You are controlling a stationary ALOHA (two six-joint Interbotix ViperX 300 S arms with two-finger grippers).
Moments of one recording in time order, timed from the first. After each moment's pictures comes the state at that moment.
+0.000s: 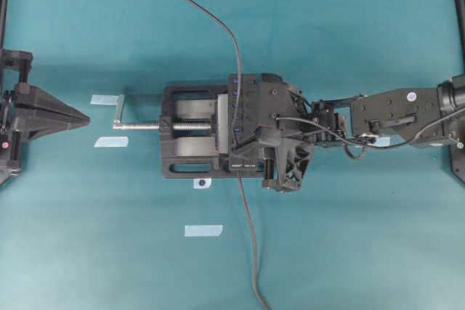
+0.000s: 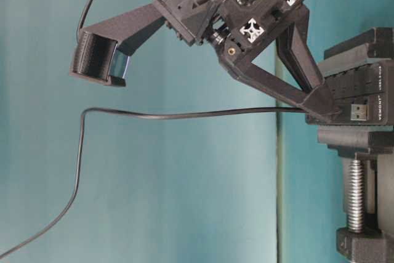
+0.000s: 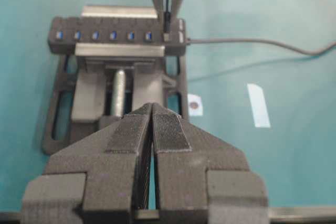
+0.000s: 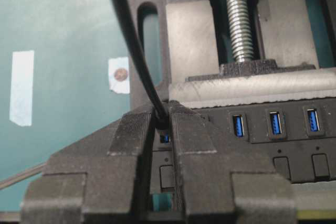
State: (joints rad) left arm 0.00 -1.00 1.17 0.01 0.19 -0.05; right arm 0.03 0.05 0.66 0.04 -0.02 0.10
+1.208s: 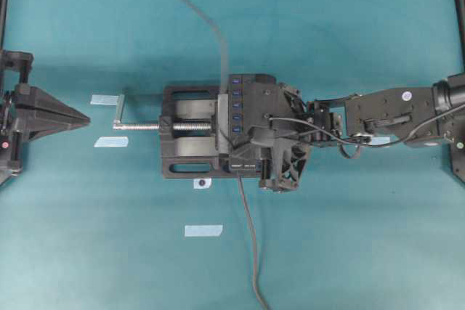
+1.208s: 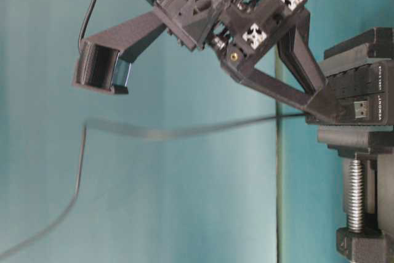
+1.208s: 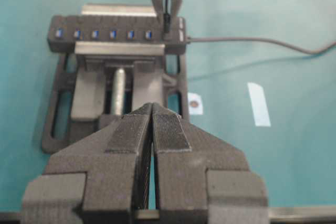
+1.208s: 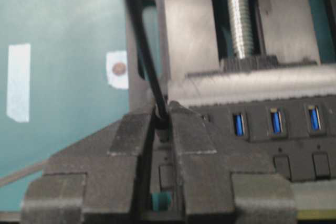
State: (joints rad) left arm 0.00 -1.00 1.18 0.01 0.18 -0.05; right arm 0.03 0.07 0.62 0.04 0.03 0.10
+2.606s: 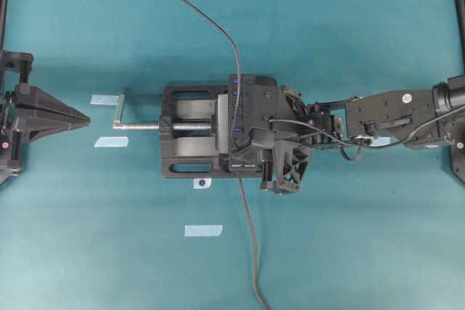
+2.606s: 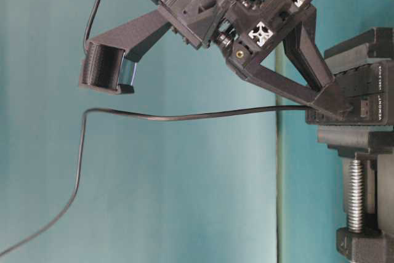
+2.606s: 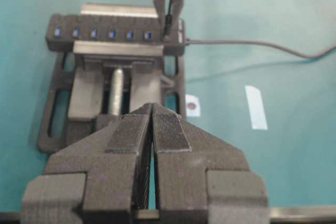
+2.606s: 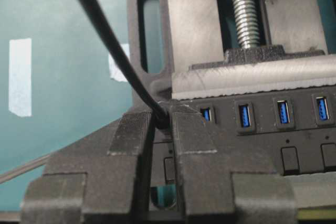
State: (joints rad) left arm 0.00 -1.00 1.19 0.01 0.17 -0.07; right arm 0.04 0.07 0.63 0.04 0.07 0.12
